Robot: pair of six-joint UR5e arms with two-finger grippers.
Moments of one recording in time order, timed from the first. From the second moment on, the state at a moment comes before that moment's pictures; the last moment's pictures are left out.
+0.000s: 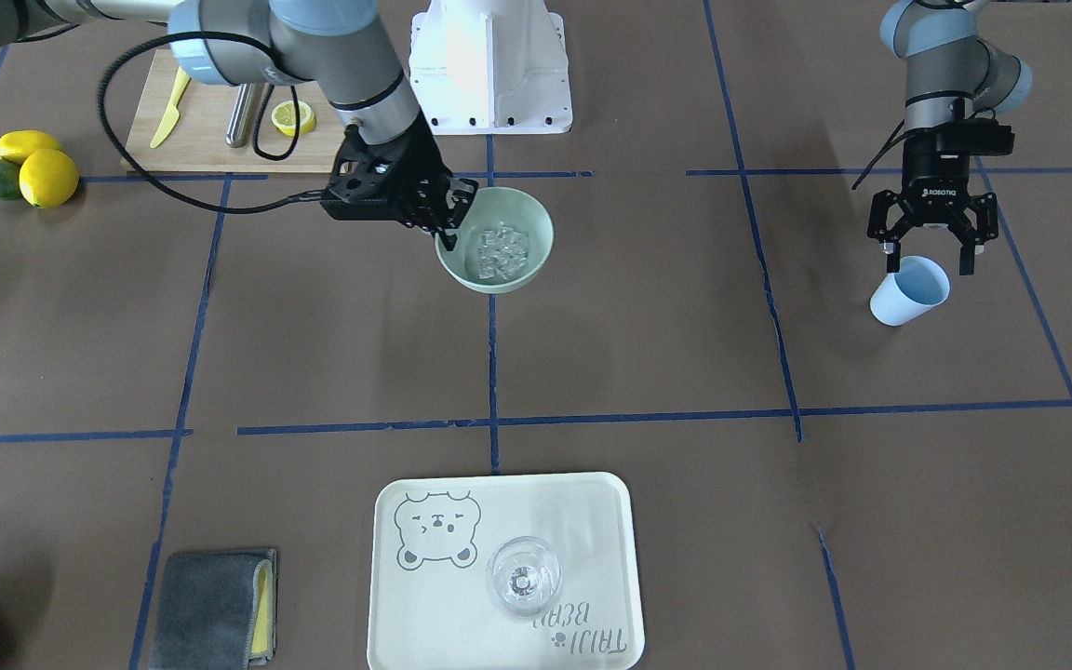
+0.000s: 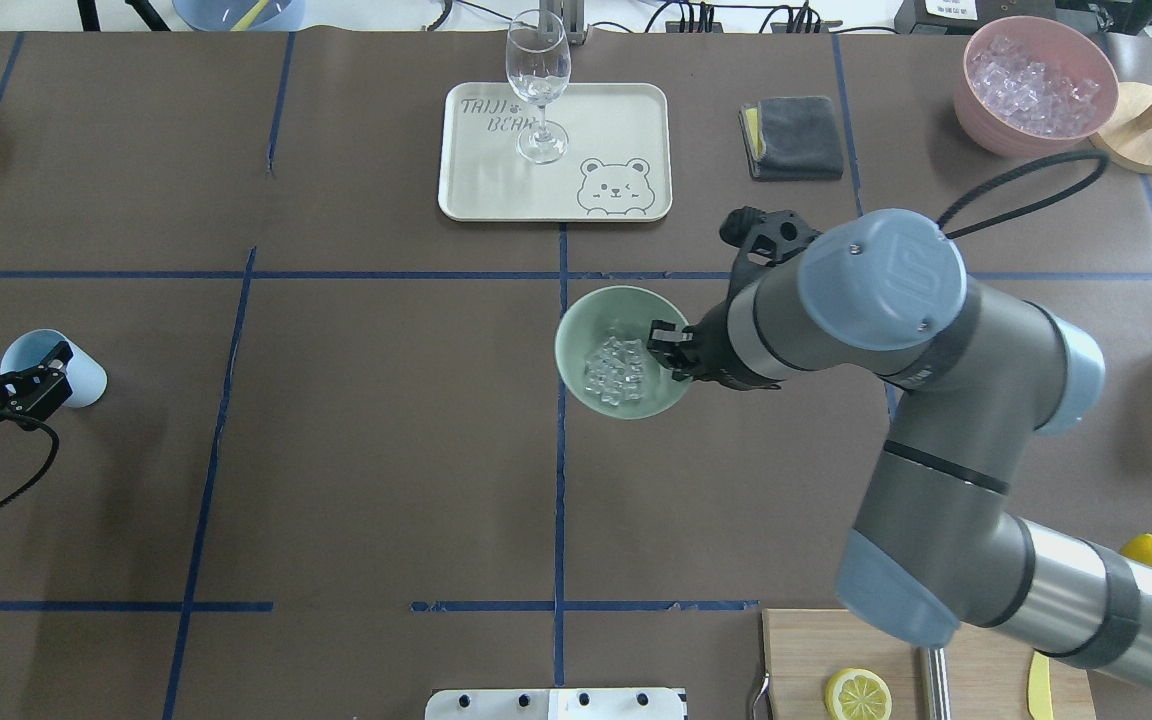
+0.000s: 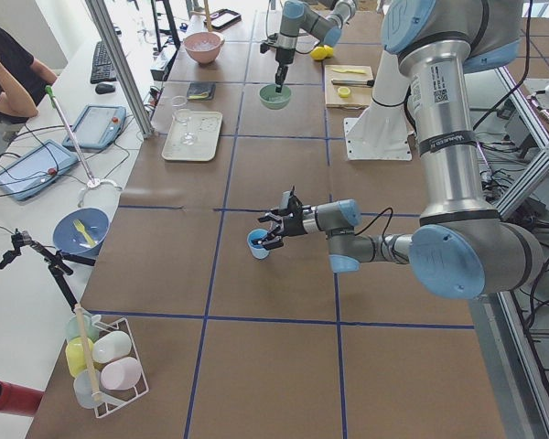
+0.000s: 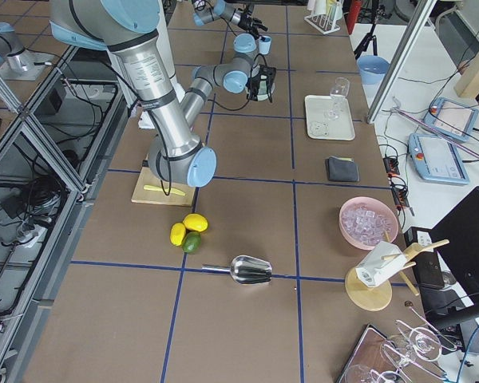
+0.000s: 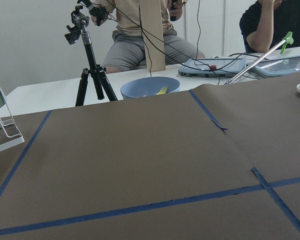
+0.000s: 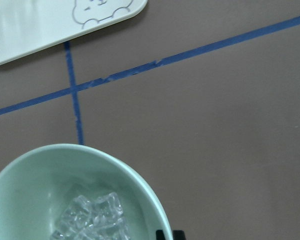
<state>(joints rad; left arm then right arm) -0.41 -1.27 -1.67 -2.98 -0.83 -0.94 0.57 -1.17 1.99 -1.44 1.85 1.47</state>
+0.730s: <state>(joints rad) -0.84 -1.33 -1.72 -2.82 -1.39 -0.57 0.68 -1.47 2.02 -1.30 1.86 1.21</state>
